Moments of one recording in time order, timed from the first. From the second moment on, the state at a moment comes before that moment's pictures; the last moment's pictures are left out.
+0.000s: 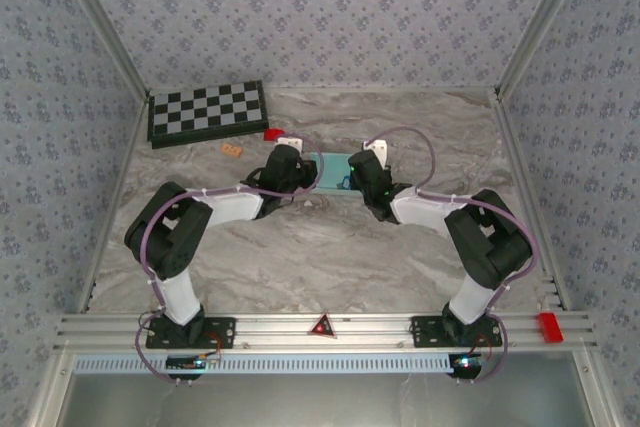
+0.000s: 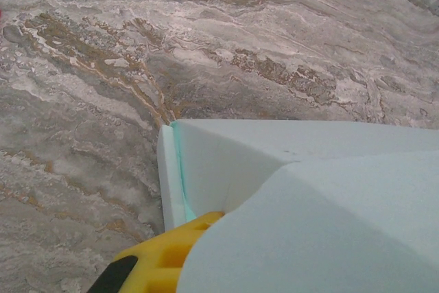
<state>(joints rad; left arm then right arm) -0.65 1.78 0.94 0.31 -0.06 -0.54 0.62 1.69 0.88 0.14 0.49 0.45</state>
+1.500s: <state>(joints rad) -0.66 1.76 0.84 0.28 -0.08 -0.56 0.67 1.68 0.80 0.09 0.55 0.48</state>
